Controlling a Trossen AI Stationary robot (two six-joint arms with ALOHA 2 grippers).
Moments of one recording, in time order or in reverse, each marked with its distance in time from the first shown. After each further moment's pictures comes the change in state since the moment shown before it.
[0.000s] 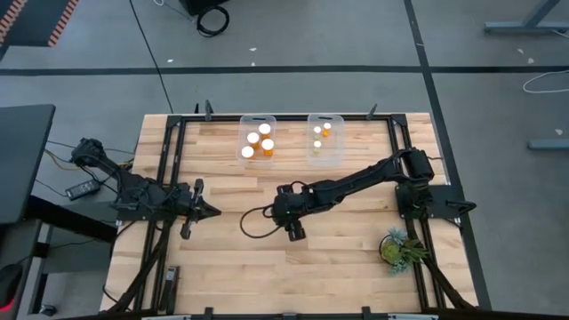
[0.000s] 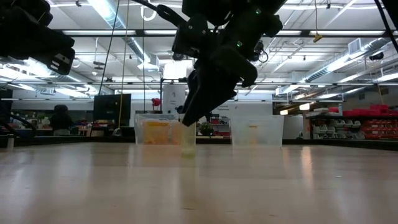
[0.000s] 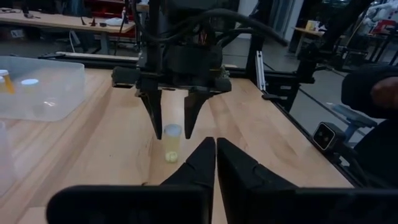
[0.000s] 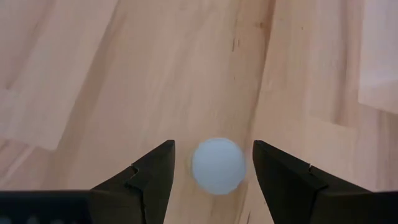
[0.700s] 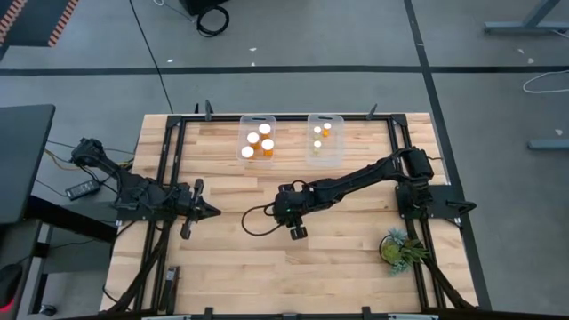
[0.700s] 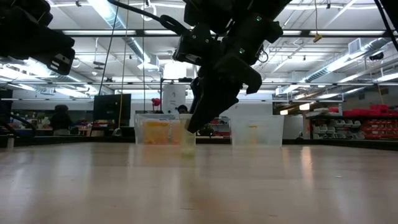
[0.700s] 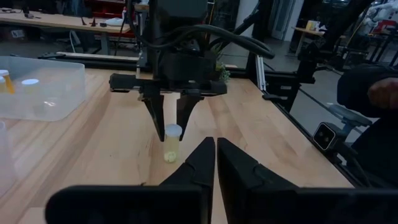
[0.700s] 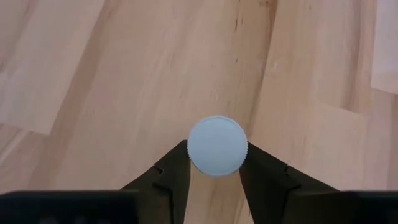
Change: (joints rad) left arm 0.000 0.000 0.000 0.000 0.000 0.000; right arm -0.019 0.000 -0.024 -0.003 -0.030 -0.005
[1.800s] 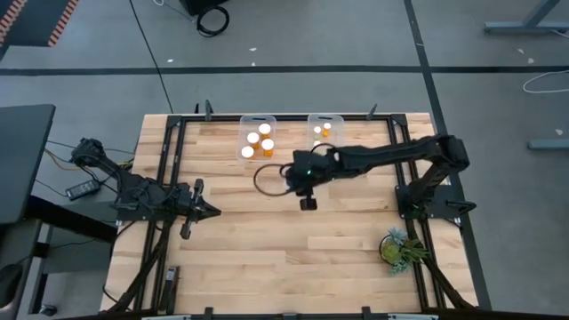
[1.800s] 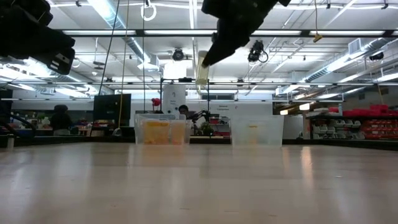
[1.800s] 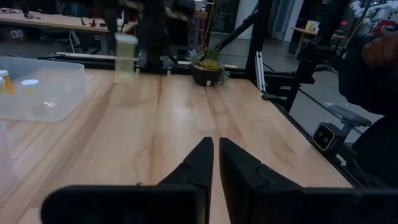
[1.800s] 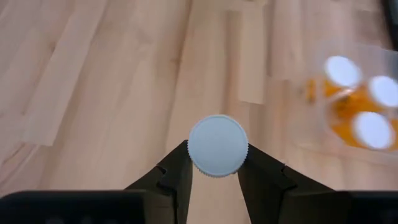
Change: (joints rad) left arm 0.000 0.000 0.001 0.001 0.000 0.000; right arm -0.125 -0.323 0.000 -0.166 0.000 -0.024
